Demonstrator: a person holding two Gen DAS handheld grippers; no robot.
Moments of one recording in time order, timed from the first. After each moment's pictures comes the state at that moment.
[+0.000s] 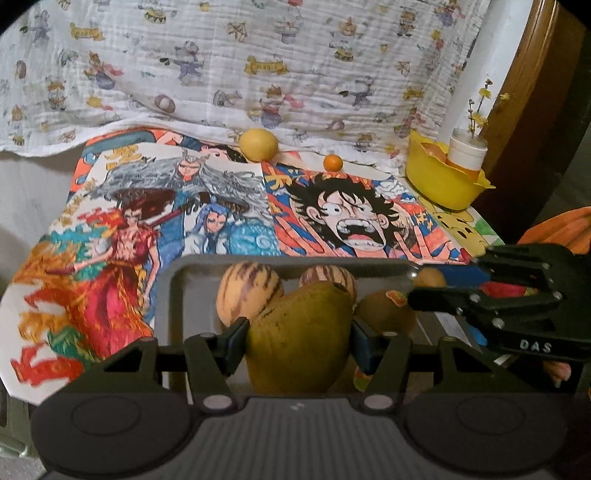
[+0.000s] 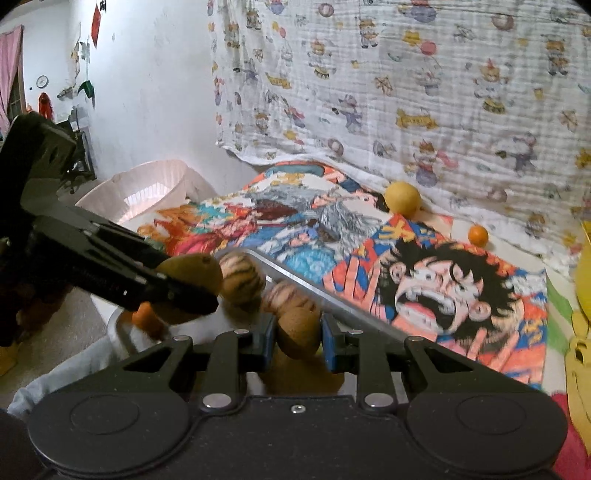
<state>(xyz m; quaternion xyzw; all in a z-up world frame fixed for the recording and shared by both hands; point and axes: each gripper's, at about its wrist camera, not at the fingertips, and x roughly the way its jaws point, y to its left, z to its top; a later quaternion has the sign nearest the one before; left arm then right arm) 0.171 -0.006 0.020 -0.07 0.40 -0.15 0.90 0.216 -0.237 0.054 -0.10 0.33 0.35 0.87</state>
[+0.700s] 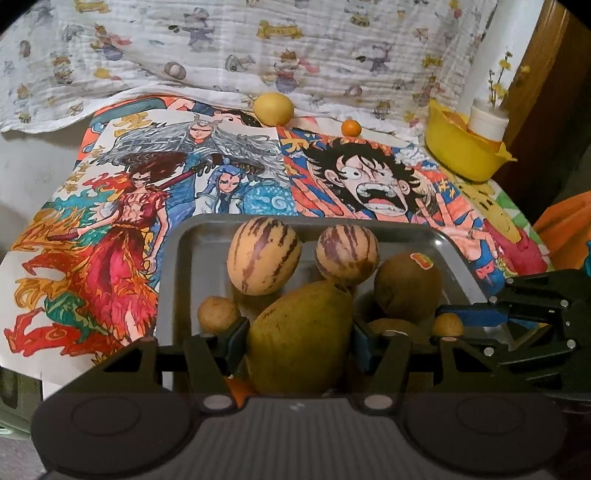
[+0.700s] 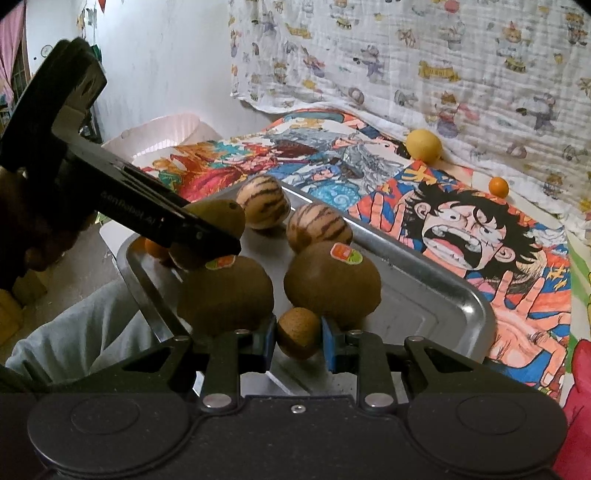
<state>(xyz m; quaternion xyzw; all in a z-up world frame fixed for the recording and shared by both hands) 0.176 -0.011 -0.001 -0.05 0.44 -0.13 0.89 0.192 -0.231 0.017 -0.13 0.38 0.35 0.84</state>
